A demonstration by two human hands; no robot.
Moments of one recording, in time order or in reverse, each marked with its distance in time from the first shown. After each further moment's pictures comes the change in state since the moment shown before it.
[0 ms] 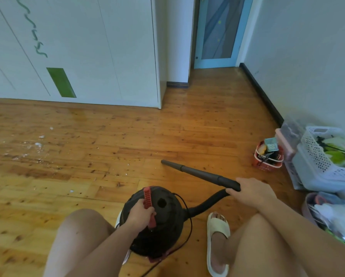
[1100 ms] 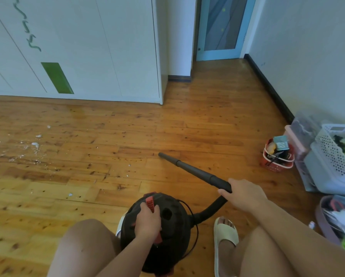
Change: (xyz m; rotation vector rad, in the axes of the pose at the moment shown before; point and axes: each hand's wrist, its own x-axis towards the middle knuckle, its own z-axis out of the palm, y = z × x) left_hand 0.033 0.010 0.026 0.011 0.248 -0.055; right_hand 0.051 -0.043 0.014 0.006 -0.040 -0.041
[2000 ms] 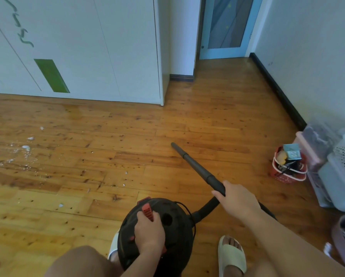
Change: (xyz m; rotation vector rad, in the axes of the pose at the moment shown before) left_hand 0.054 0.034 0.031 -0.143 0.180 -0.086; right_hand 0.085 -0.027 0.008 0.155 0.065 0.038
